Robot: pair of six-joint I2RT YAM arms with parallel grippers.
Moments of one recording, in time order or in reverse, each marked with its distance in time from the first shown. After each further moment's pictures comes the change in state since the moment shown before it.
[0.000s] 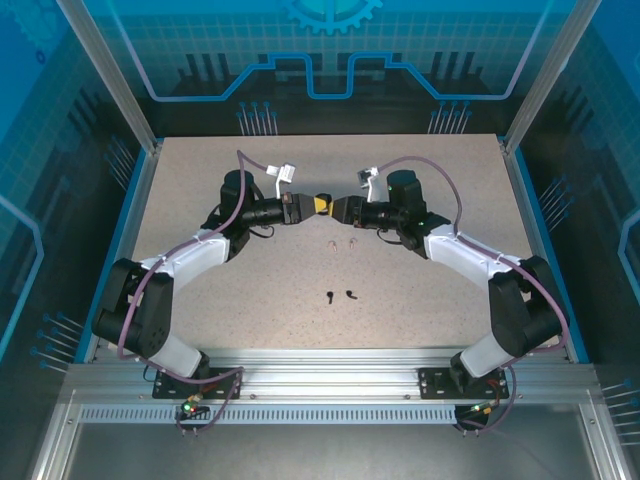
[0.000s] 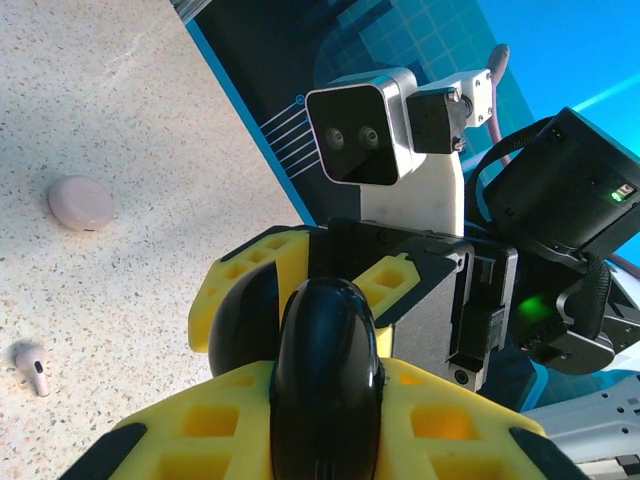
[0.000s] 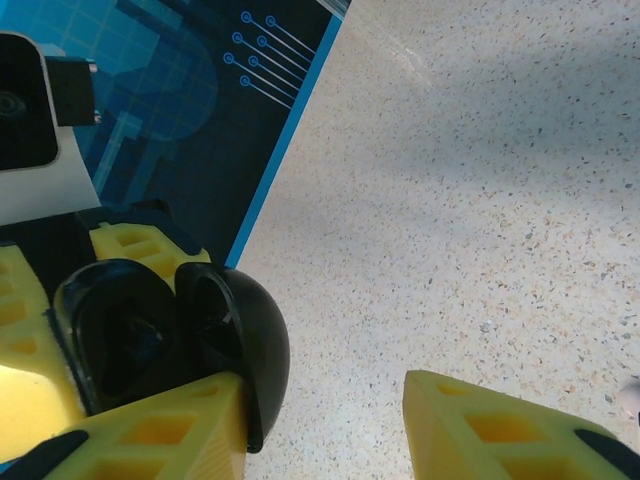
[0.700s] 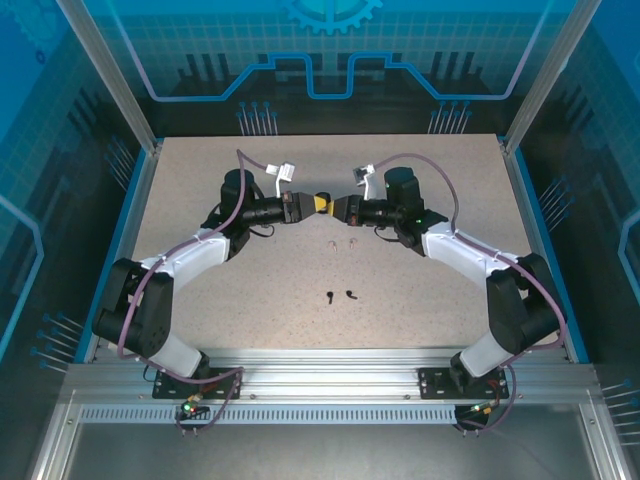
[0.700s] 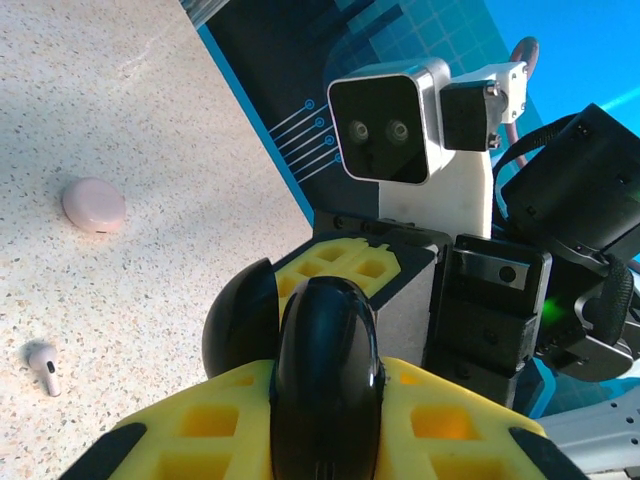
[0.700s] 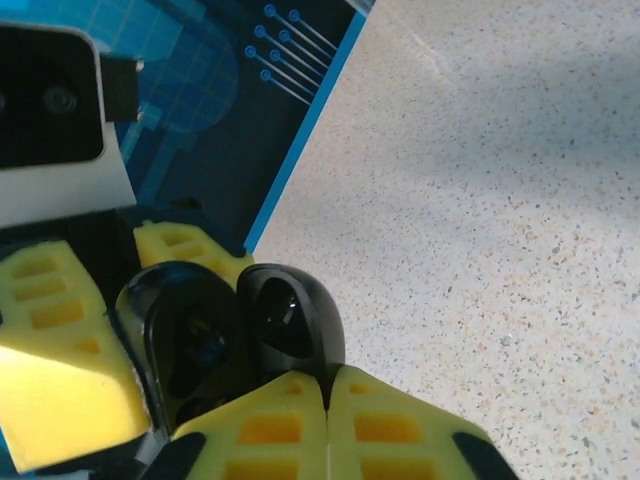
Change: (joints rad) left arm 0.000 0.003 0.001 -0.010 -0.018 0.000; right arm 0.006 0.020 0.032 0.002 -0.029 -0.013
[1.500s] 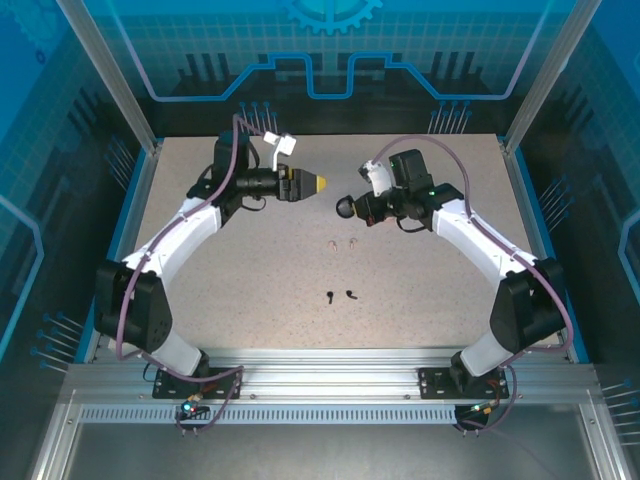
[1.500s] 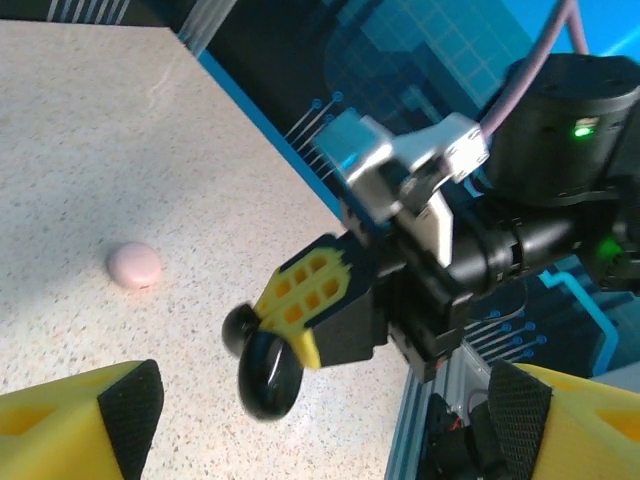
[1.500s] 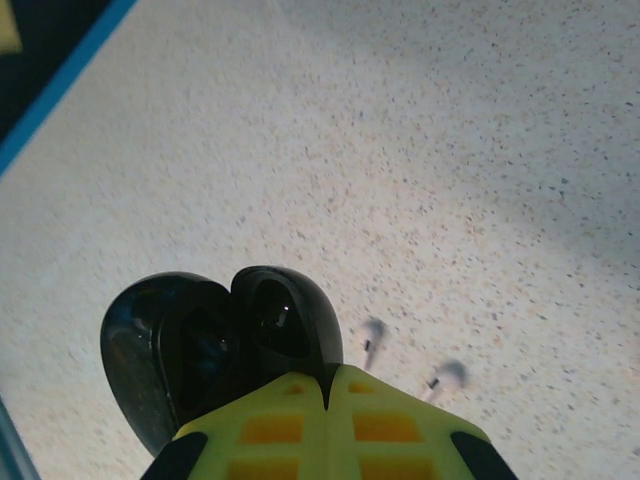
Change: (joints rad) left arm 0.051 0.044 0.404 -0.571 0.073 0.425; right arm -0.058 -0.001 0.272 -0.687 0.240 -0.656
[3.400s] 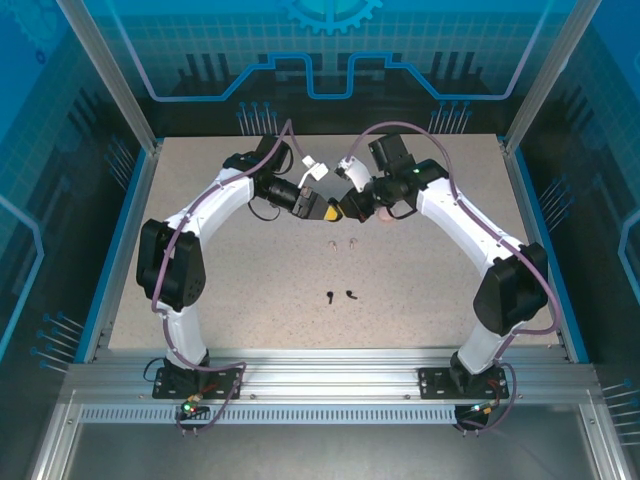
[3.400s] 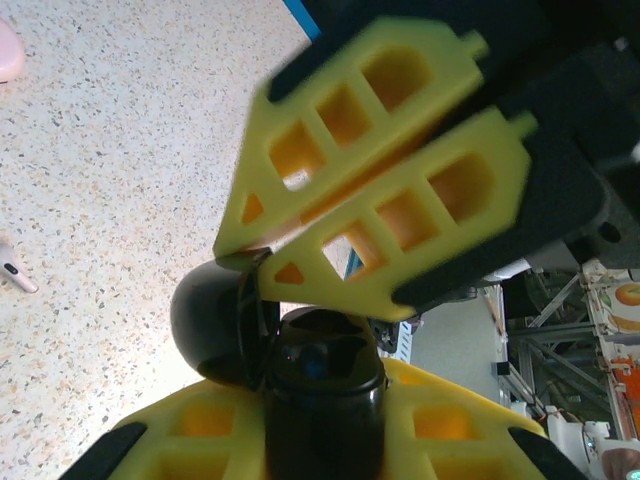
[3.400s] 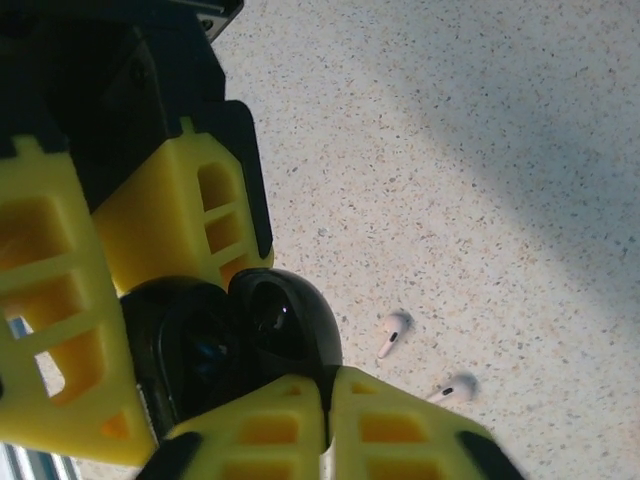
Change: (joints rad) left arm -0.072 0.317 0.331 -0.735 0.163 0.496; right arm 0.064 0.140 0.295 -0.270 -0.037 -0.225
